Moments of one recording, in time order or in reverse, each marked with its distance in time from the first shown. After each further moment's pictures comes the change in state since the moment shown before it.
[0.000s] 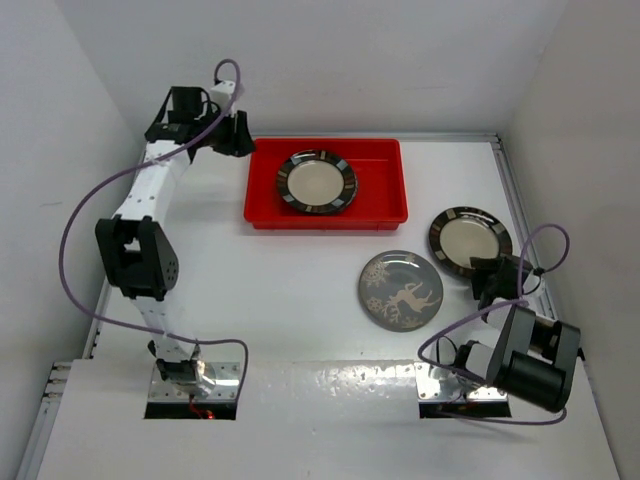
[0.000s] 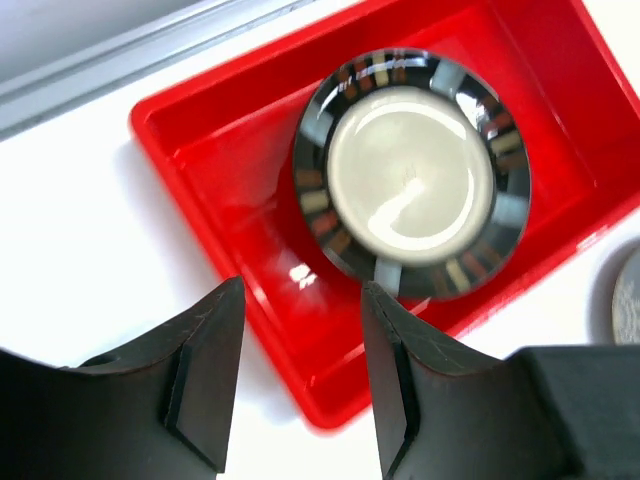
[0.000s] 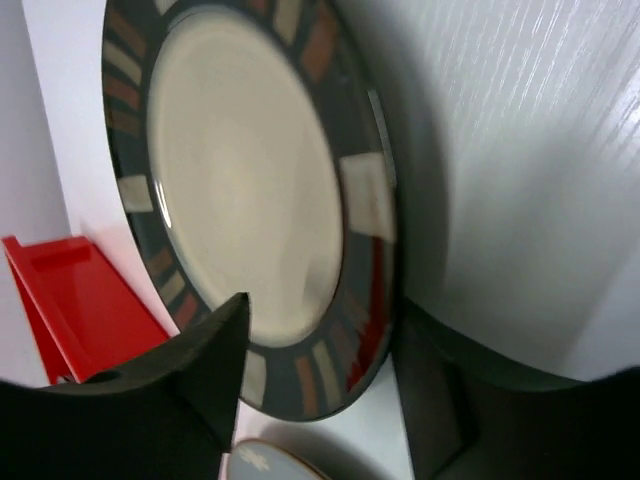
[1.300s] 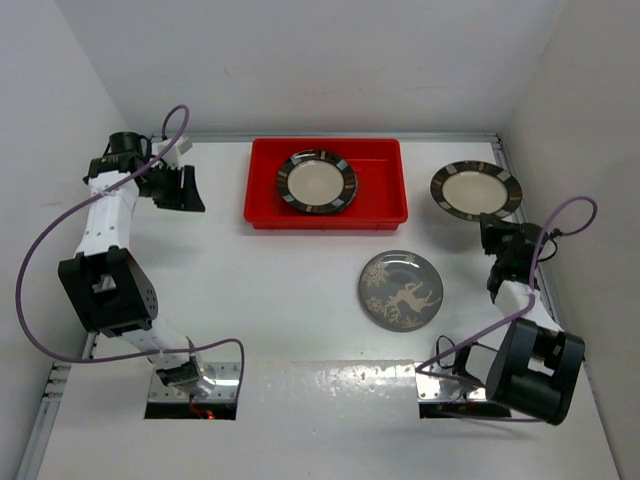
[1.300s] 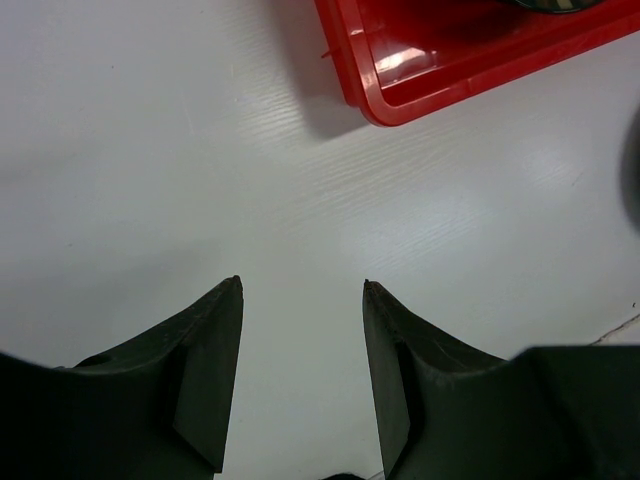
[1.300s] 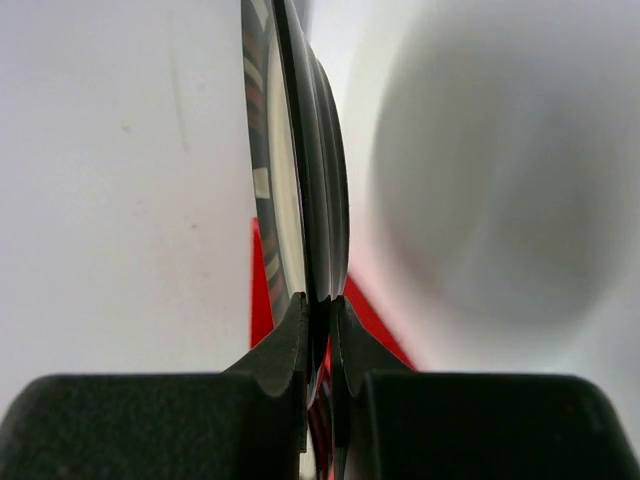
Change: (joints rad) left arm 0.320 -0.298 -0.347 -0.427 0.063 0.251; right arm 0.033 -0.019 0.209 0.095 -0.101 0.203
